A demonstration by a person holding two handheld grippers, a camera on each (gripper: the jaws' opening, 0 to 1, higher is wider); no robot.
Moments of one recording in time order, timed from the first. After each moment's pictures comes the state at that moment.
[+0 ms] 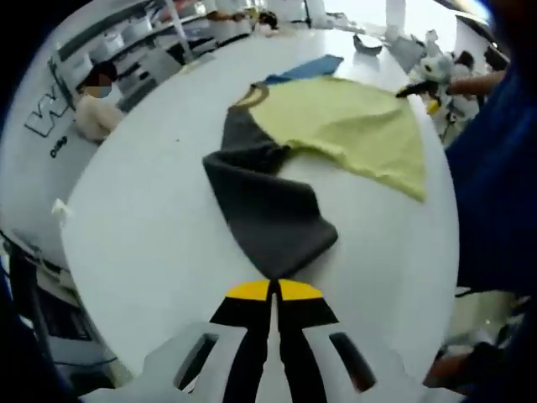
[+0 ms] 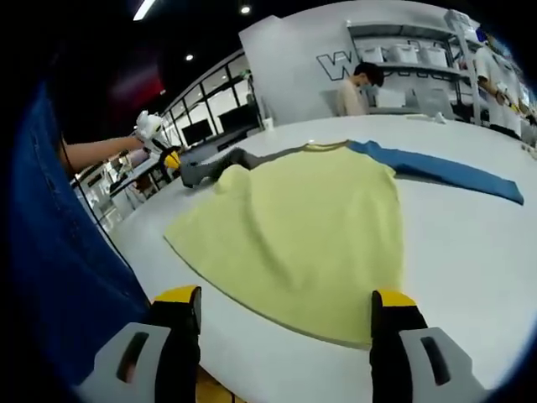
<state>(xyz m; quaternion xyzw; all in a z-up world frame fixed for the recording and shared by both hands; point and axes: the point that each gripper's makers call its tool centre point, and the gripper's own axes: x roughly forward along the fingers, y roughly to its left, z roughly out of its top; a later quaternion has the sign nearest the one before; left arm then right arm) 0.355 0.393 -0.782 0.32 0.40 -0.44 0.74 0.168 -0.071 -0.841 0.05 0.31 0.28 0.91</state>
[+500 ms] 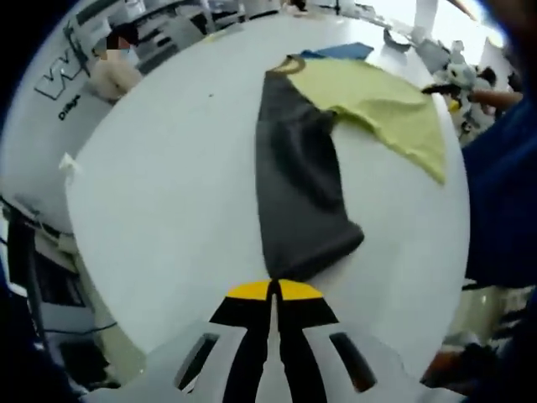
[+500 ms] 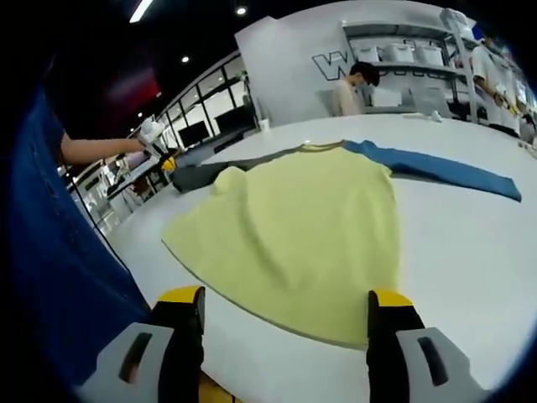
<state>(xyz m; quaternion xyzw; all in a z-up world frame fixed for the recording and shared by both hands) 0.378 0.460 -0.793 0.30 0.46 -0.38 0.74 0.171 -0.074 -0.841 0.06 0.31 0.27 0.91</state>
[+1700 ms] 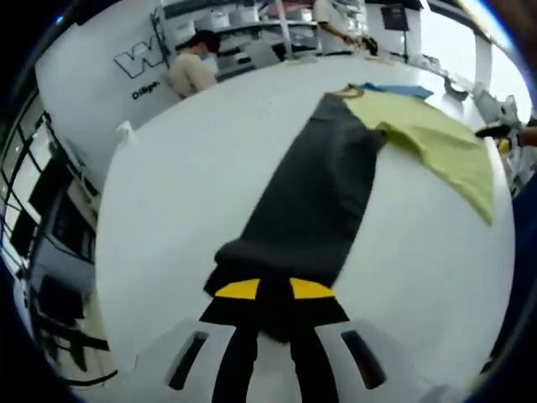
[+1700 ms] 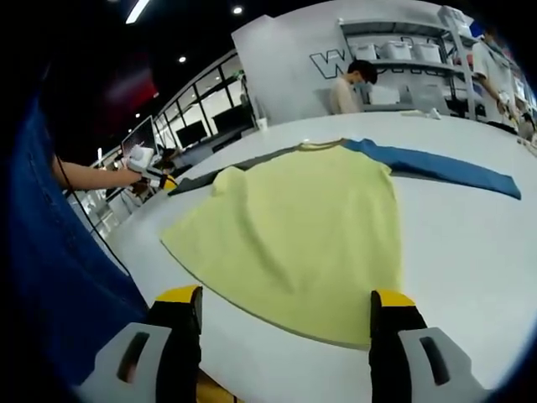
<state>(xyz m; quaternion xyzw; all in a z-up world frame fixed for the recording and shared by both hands) 0.360 0.457 -0.847 0.21 0.38 -0.24 0.87 0.172 -0.074 -0.843 0.07 0.31 0.27 0.91</state>
